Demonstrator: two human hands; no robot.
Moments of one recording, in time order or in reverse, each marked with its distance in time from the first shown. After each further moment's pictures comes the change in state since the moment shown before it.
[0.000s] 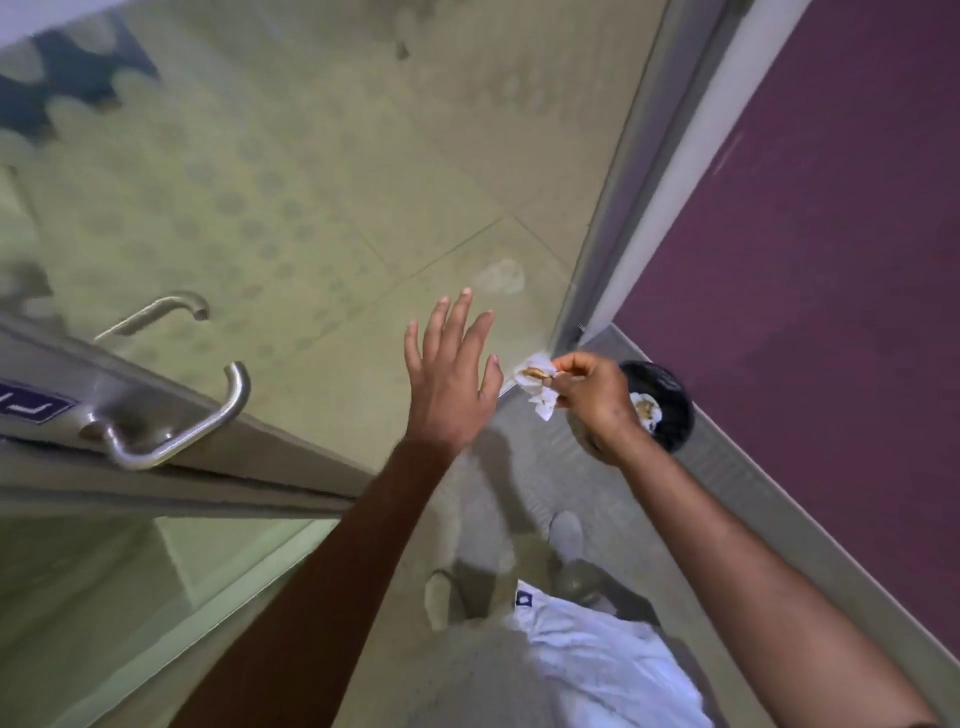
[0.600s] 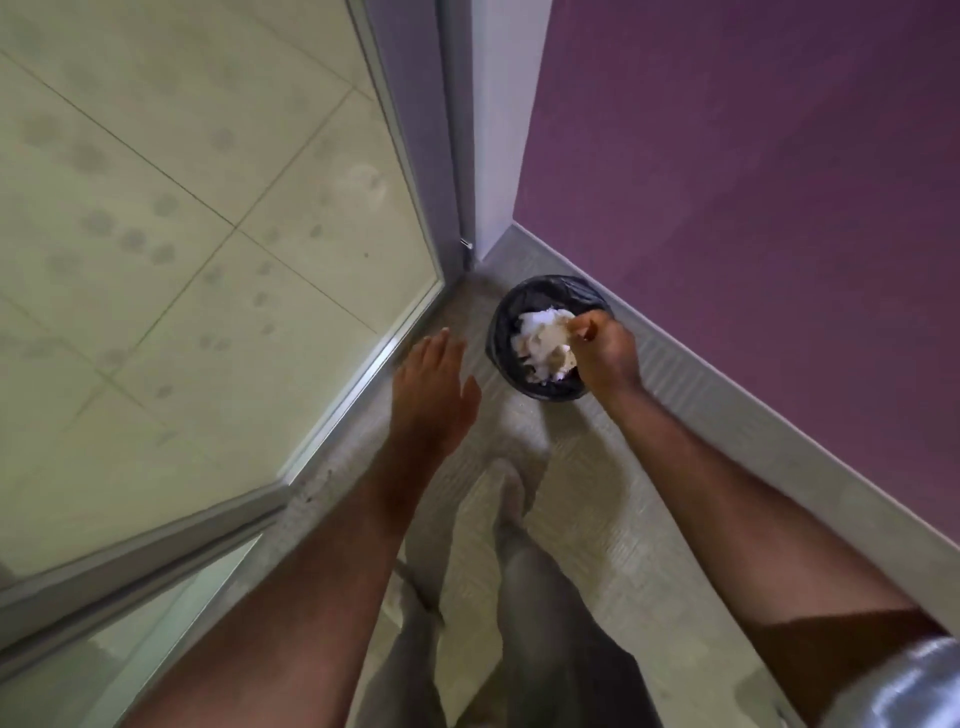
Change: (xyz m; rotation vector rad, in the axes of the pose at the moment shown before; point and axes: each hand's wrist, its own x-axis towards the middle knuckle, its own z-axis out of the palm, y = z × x) left_hand 0.064 0.104 0.309 0.032 -0.727 -0.059; right_hand 0.217 0.221 -0.184 -0.332 0.305 0.204
